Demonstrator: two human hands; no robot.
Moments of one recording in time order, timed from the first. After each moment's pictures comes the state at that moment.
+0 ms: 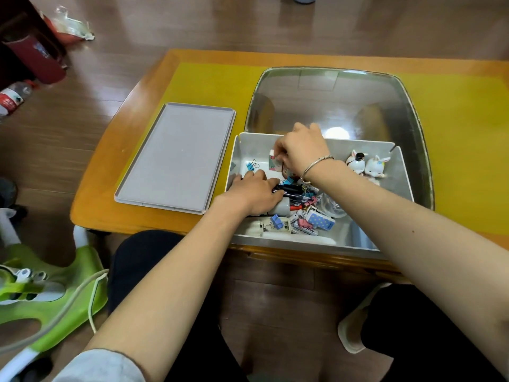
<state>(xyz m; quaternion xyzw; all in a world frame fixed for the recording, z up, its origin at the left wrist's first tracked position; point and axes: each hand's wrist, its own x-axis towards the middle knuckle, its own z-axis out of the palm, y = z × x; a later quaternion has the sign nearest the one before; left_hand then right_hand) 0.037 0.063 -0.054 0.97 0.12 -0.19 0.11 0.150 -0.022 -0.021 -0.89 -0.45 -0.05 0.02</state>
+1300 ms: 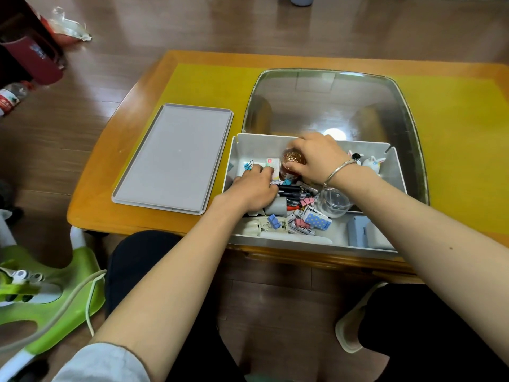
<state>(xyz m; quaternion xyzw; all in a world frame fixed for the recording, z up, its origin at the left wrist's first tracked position) 0.047 0.065 -0.064 0.96 0.16 -0.12 0.21 0.158 -0.062 -0.018 -0.88 -0.47 0.01 0.04</state>
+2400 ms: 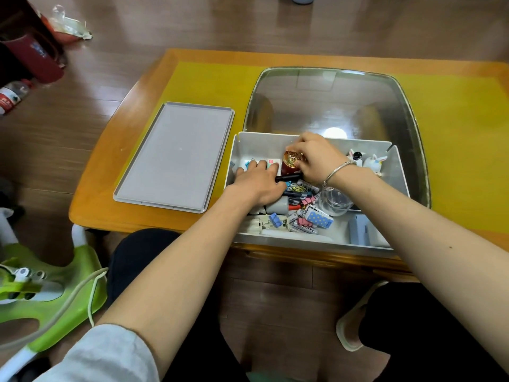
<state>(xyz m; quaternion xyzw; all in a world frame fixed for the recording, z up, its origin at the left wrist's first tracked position) 0.058 0.062 -0.060 0.97 0.14 -0.14 0.12 0.158 -0.062 -0.026 -0.88 -0.46 0.06 0.12</state>
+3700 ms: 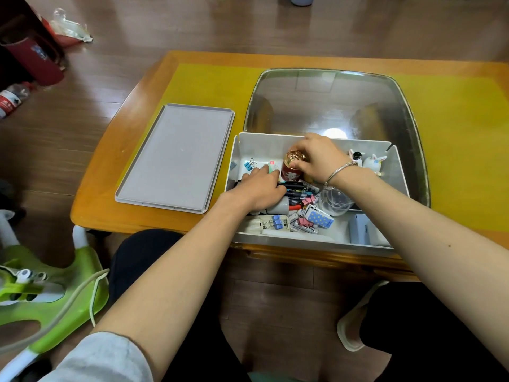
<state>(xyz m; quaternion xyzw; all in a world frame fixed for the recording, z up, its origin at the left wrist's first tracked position) 0.051 0.062 -0.068 0.97 0.11 -0.13 0.17 0.159 -0.063 -0.024 -0.89 -0.44 0.06 0.12</state>
